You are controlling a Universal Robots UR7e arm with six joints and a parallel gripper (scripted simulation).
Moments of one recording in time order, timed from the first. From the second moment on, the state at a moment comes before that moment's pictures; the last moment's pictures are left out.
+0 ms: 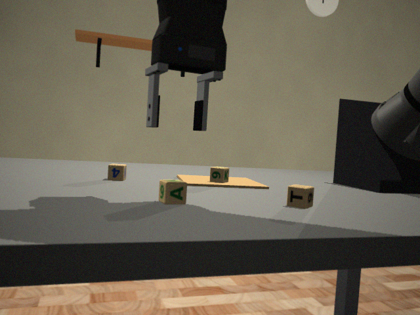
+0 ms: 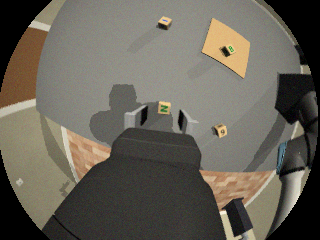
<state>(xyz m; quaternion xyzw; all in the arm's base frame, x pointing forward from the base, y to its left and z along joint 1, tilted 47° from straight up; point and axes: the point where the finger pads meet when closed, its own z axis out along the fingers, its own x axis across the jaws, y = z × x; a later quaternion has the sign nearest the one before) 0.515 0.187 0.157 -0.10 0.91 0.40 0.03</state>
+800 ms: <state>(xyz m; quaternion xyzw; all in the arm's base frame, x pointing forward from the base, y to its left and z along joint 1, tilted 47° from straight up) 0.514 0.193 0.152 -0.10 0.91 0.40 0.03</state>
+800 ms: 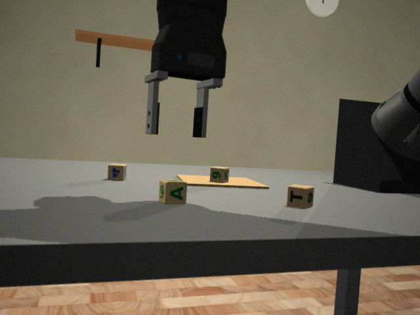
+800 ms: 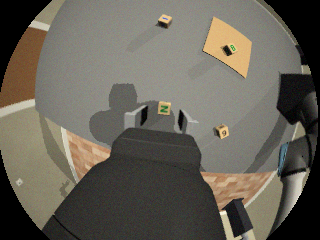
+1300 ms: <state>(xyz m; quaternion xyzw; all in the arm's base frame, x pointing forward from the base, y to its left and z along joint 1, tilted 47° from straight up) 0.514 0.207 0.139 -0.10 0.91 0.40 0.03</state>
